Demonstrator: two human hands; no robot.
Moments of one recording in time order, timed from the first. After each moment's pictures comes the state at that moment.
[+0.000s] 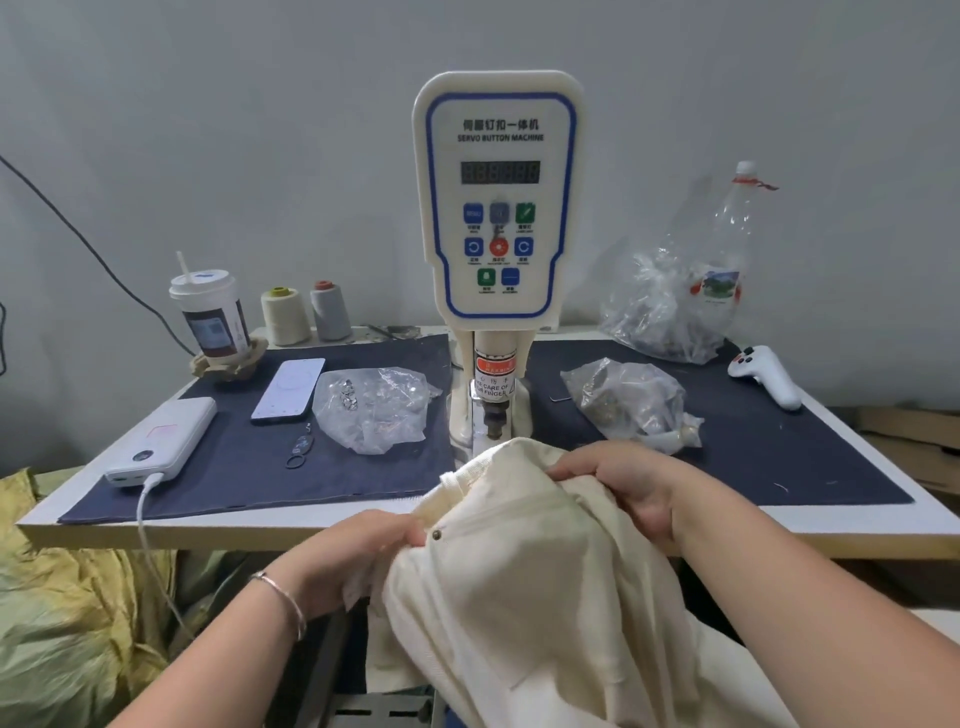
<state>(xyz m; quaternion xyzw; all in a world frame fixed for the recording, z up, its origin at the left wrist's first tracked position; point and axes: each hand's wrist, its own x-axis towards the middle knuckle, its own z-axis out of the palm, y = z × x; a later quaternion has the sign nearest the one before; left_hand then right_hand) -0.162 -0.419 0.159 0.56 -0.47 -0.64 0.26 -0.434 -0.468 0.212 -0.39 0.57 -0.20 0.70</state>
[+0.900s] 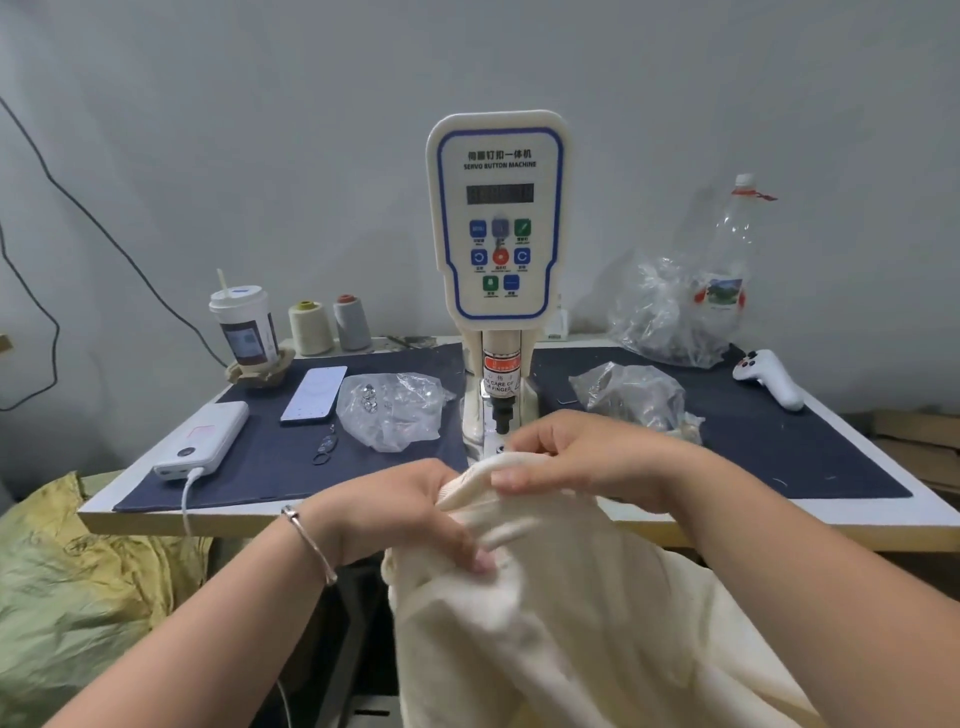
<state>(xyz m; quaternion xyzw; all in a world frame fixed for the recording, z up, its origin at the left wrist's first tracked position) -0.195 -0.389 0.239 0.43 -0.70 -0.54 0.18 -0.412 -0.413 0.270 -0.76 0.36 -0.14 0.52</state>
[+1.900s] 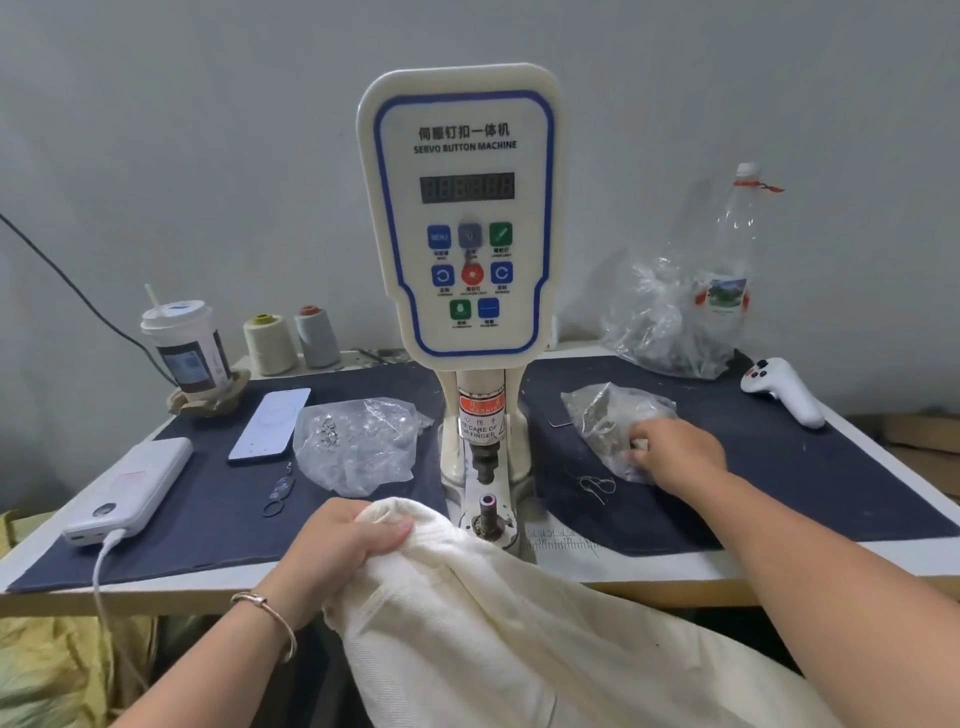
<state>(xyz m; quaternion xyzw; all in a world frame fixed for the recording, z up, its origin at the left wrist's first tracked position) -0.153 -0.469 0.158 0.61 -0.52 -0.47 0.38 -0.504 -0.590 0.165 -0.65 0.75 -0.05 0.09</state>
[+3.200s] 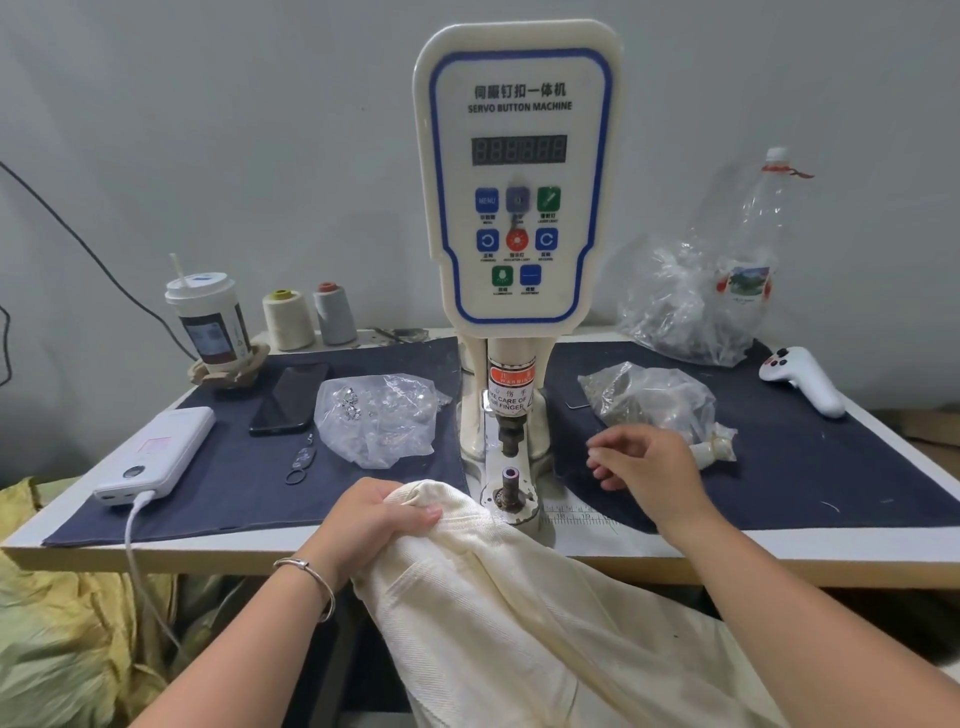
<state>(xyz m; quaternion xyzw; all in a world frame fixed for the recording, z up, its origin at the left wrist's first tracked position) -0.153 -0.469 0.146 0.59 -0.54 -0.48 0.37 -0.444 -0.516 0.158 -0.56 0.54 -0.49 0.38</state>
